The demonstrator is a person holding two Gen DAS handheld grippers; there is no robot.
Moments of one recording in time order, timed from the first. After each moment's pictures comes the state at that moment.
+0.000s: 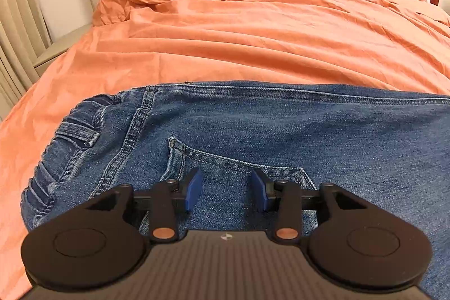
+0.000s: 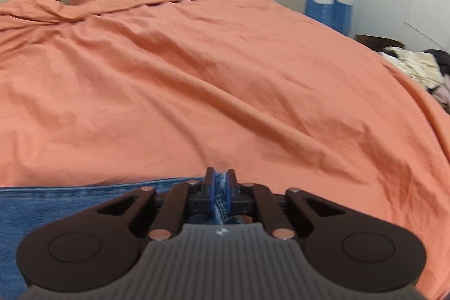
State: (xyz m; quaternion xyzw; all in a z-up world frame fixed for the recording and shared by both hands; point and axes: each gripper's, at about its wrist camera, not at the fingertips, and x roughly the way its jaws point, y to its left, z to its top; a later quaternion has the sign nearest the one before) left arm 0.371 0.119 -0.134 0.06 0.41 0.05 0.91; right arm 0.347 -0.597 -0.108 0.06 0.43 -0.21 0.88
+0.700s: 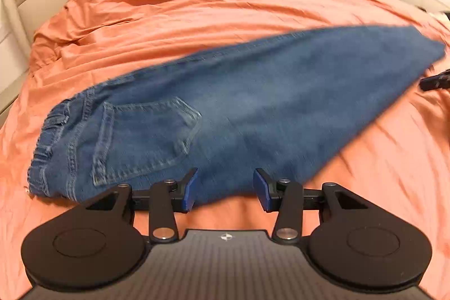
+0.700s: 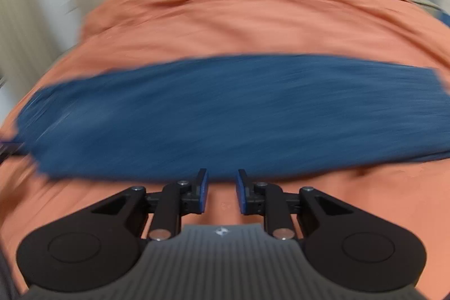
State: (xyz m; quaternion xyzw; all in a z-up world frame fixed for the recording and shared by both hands) left arm 0.215 0.060 -0.100 0.16 0.41 -0.14 0.89; right arm 0.157 -0.317 -0.069 0.07 0.43 0.13 0.89
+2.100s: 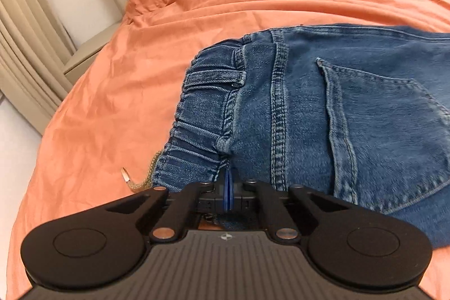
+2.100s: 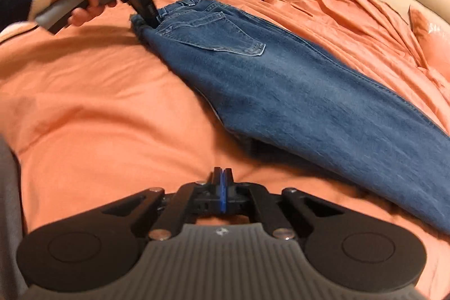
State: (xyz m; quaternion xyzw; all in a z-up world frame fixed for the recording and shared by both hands) left arm 0.321 0.222 -0.142 0.15 0.43 0.08 0.89; right arm 0.124 -0.044 -0.120 -0.16 0.35 0.29 0.88
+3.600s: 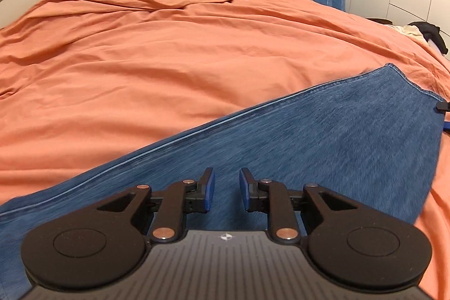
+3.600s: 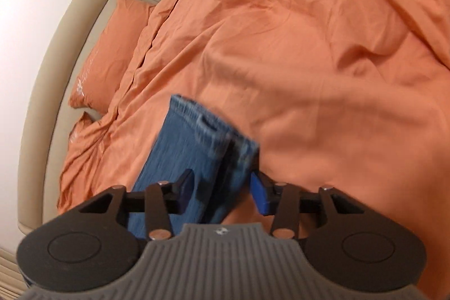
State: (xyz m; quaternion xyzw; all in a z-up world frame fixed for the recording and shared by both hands) left arm 0.377 -0.202 -0.146 0.13 0.37 -0.24 0.89; right arm 0.156 -0.648 -0.136 0.52 0.29 -0.14 0.79
